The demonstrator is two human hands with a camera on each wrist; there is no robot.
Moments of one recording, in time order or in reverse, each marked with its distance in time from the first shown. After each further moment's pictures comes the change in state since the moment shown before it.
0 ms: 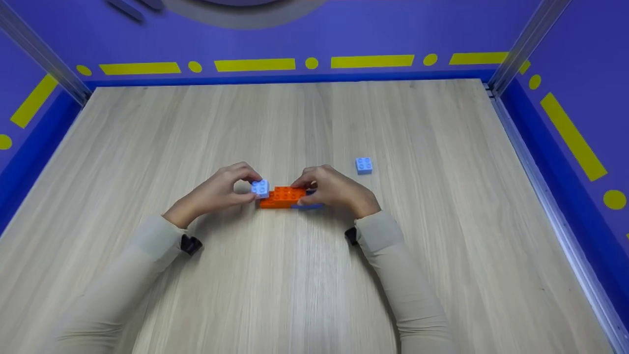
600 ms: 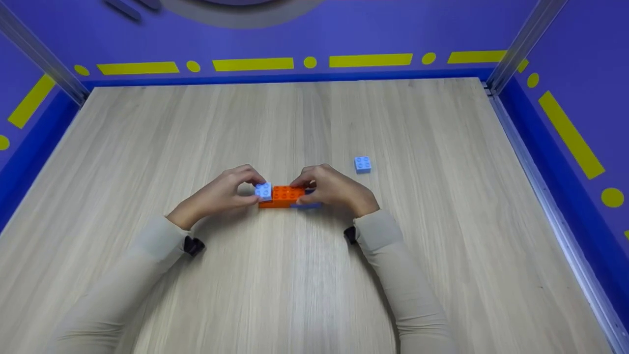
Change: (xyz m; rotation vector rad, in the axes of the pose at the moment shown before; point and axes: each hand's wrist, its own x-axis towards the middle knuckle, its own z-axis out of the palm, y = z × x) left_hand 0.003 0.002 0.008 -0.022 -0.033 0.008; right_hand 0.001 0.000 0.000 0.063 0.001 -0.004
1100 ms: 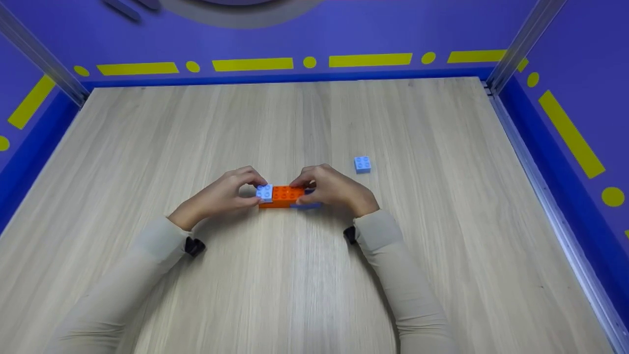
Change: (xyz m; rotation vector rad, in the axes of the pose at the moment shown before) left_hand 0.000 0.003 0.002 -0.004 -0.027 -0.039; right_hand 0.000 0.001 -0.001 -0.027 -0.007 0.009
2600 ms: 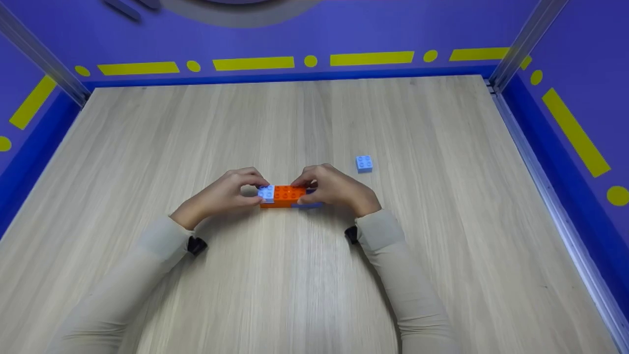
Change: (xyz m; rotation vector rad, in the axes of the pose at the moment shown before) left_hand 0.004 0.000 -0.001 -0.014 -0.023 0.002; right_hand 0.000 -0.001 0.000 0.017 0.000 0.015
